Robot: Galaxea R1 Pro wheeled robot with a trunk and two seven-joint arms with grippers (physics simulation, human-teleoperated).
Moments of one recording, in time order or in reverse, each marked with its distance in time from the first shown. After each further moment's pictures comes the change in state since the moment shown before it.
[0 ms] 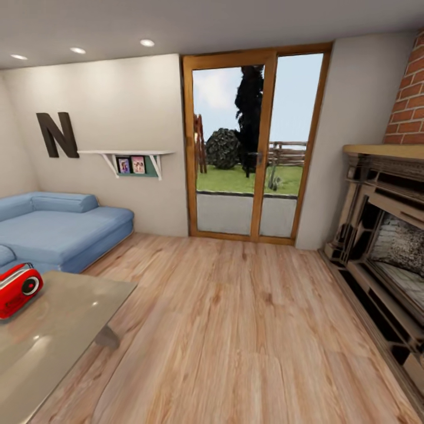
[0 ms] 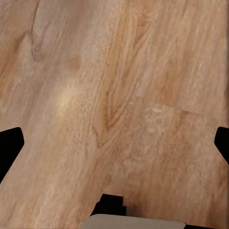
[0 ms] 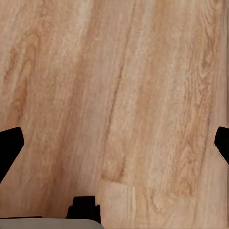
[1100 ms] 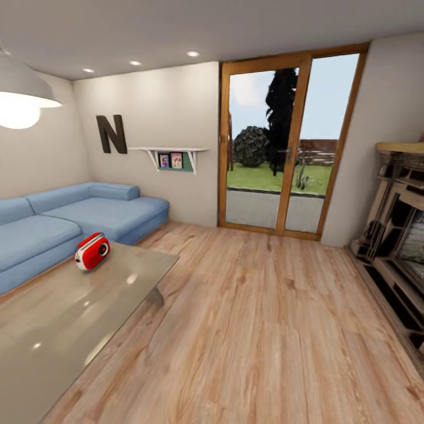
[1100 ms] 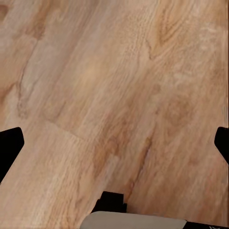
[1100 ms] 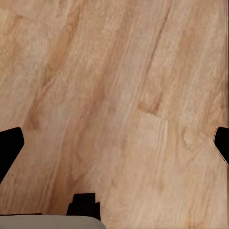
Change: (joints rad) left arm 0.000 0.001 0.000 0.000 0.000 0.000 -0.002; right arm 0.000 0.000 0.000 0.000 0.000 0.000 0.000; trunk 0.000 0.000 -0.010
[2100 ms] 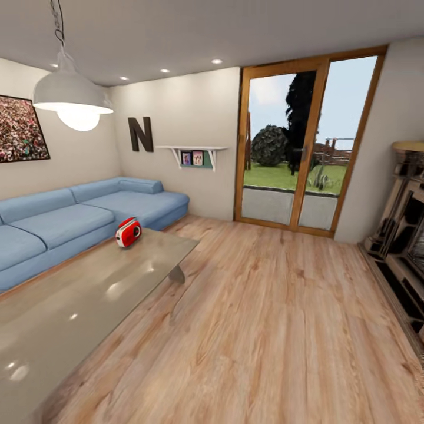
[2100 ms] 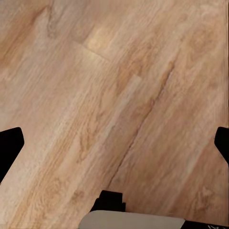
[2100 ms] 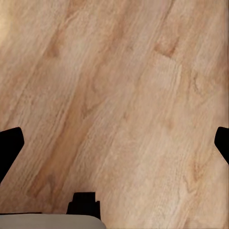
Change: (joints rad) left arm 0.000 -0.002 0.000 0.000 0.003 -0.001 -0.002; right arm 0.000 0.000 -0.001 0.000 -0.001 0.001 0.000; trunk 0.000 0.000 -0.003
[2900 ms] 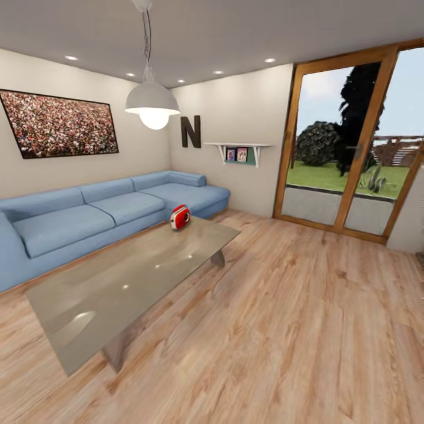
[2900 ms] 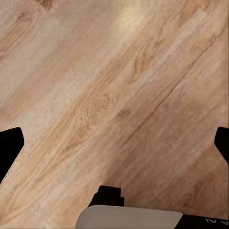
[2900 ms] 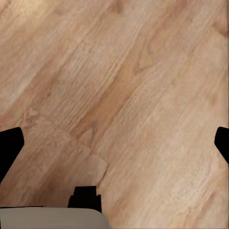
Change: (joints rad) left arm 0.000 -0.002 -0.002 0.002 0.000 0.002 -0.007; right arm 0.000 0.002 -0.003 0.000 -0.001 0.008 0.001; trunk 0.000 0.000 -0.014
